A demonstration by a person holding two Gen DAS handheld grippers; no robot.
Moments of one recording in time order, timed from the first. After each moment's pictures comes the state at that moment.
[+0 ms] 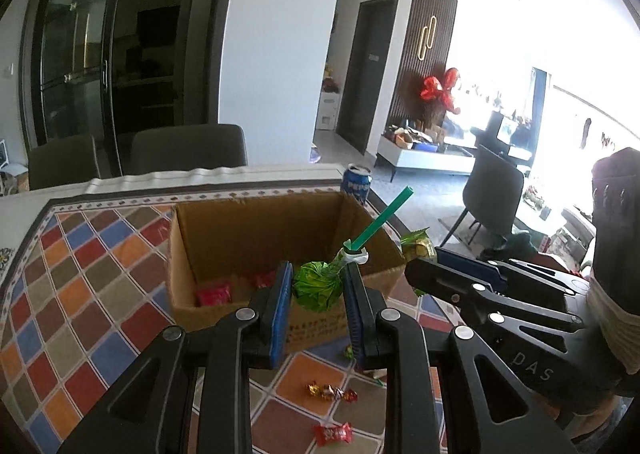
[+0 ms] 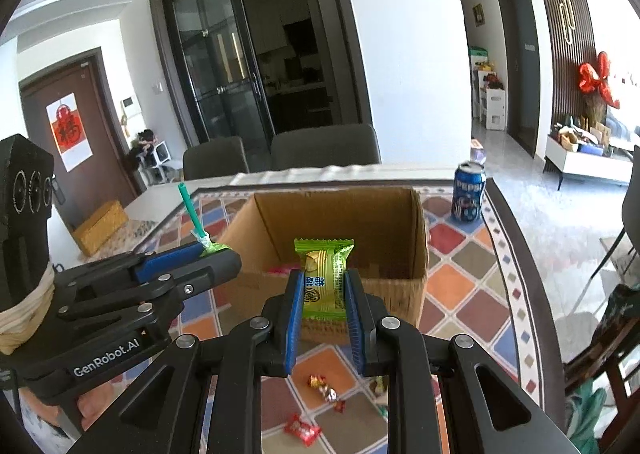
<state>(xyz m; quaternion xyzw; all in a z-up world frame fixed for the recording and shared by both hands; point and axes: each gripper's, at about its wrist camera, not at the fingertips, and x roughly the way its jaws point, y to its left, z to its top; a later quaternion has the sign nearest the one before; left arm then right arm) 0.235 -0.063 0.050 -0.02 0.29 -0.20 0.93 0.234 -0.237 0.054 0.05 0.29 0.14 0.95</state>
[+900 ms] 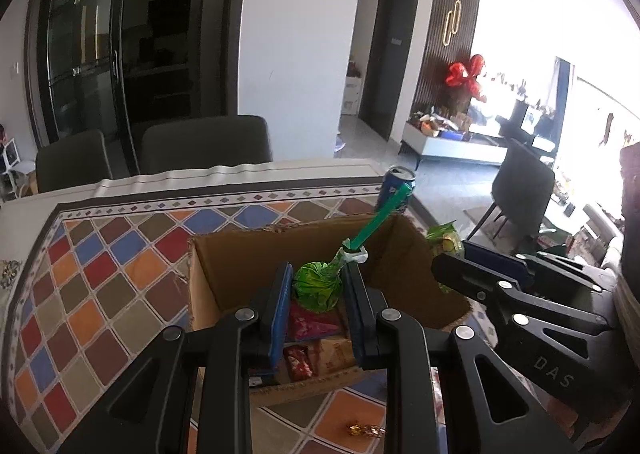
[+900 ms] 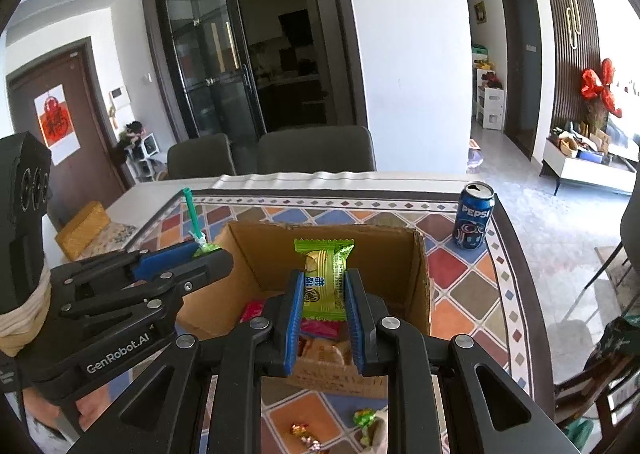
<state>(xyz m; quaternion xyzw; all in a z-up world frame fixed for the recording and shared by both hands) 0.317 -0.061 0.047 0.00 0.33 -0.16 0.93 0.307 -0.228 0.062 0.03 0.31 0.13 0.94</state>
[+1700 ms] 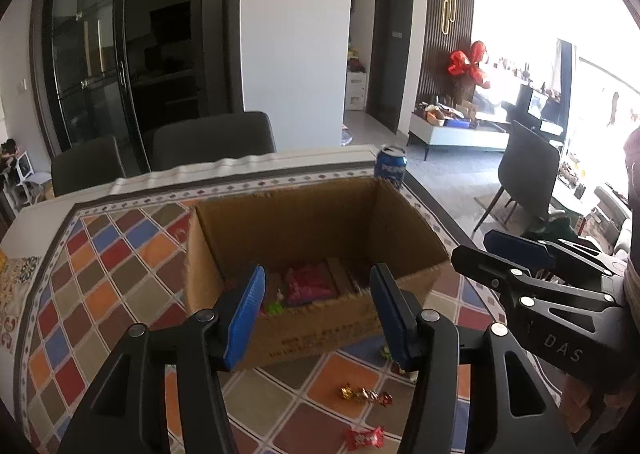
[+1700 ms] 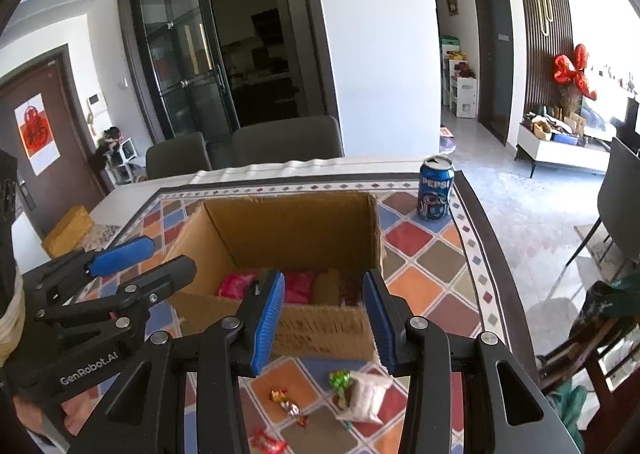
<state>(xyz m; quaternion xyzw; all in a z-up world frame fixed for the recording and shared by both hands) 0.254 -0.080 0.039 0.03 0.33 -0.14 0.93 0.264 -0.257 0.051 0.05 0.32 0.08 0.94</state>
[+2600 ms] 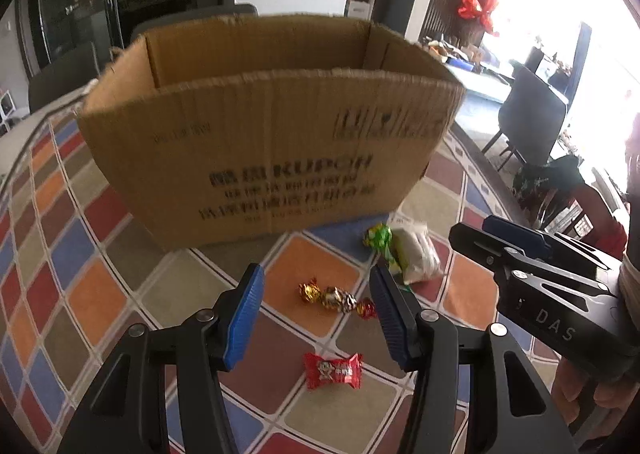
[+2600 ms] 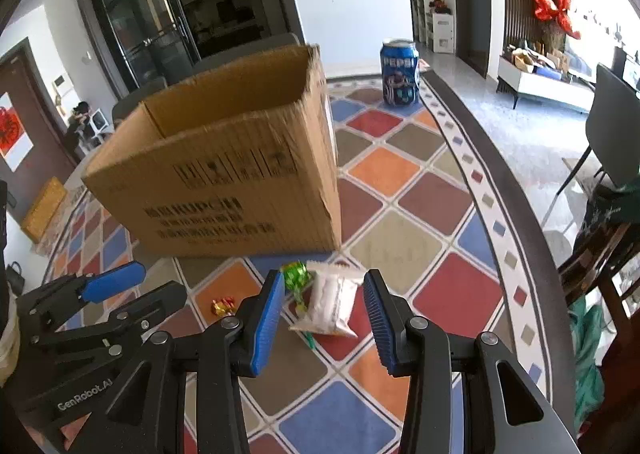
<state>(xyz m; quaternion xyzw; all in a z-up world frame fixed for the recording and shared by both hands) 0.234 -0.106 -0.073 0.01 0.46 -0.15 0.87 0.244 -0.284 -0.054 0.08 0.42 0.05 0.90</state>
